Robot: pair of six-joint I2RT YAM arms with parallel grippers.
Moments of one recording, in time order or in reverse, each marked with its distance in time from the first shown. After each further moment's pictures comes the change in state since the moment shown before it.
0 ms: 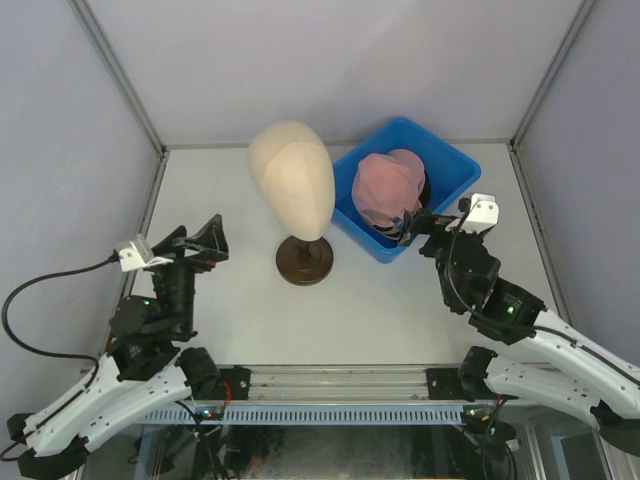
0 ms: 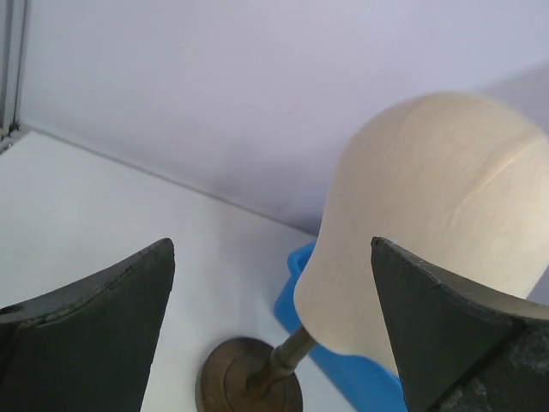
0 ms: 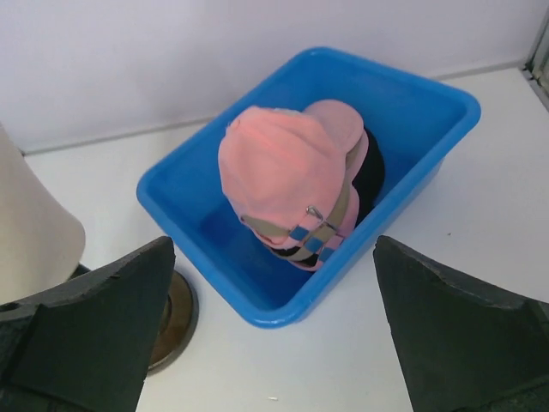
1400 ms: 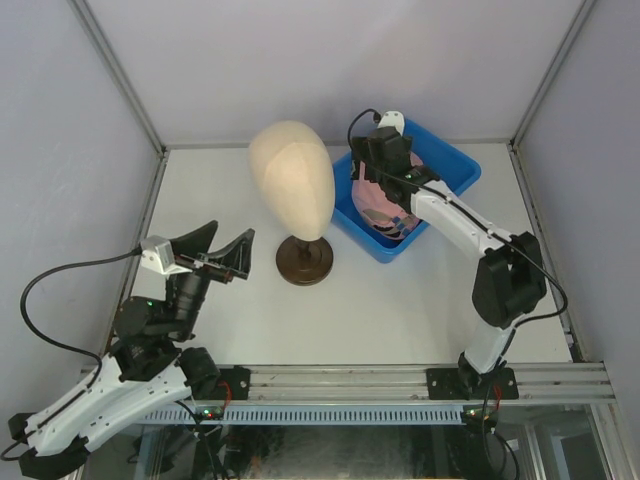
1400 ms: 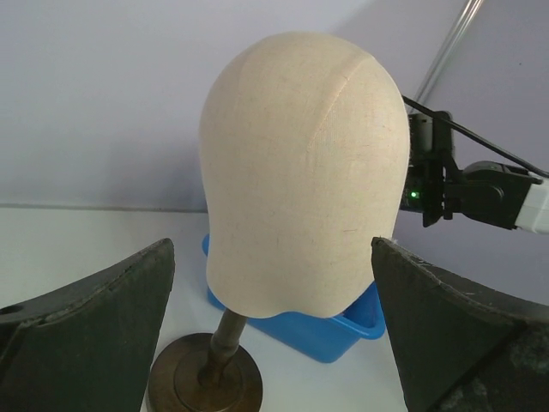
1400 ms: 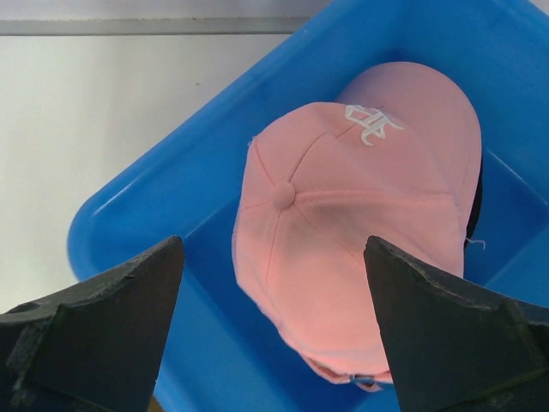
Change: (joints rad) left arm -0.005 -0.019 0.000 0.016 0.389 0.051; right arm -0.434 0.997 0.676 -0.030 -0.537 -0.037
